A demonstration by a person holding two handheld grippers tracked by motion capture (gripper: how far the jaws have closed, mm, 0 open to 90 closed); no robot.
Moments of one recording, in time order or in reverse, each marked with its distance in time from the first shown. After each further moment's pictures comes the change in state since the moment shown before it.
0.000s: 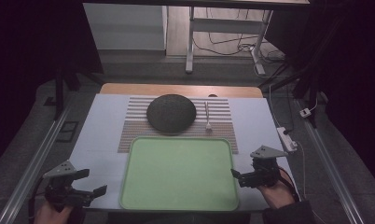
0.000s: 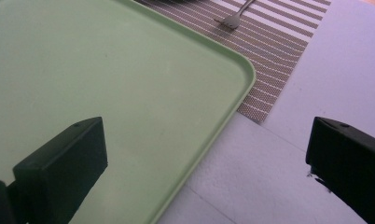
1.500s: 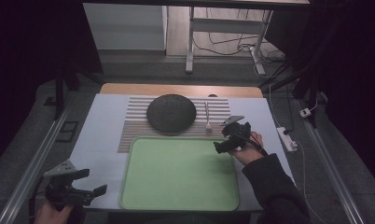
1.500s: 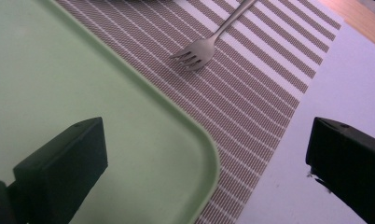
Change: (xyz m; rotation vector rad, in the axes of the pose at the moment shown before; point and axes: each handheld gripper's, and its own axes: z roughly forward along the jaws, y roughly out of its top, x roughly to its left) left arm 0.002 0.001 0.001 0.006 -0.002 -0.013; right arm -0.024 0.075 0.116 0.185 -0.116 -0.177
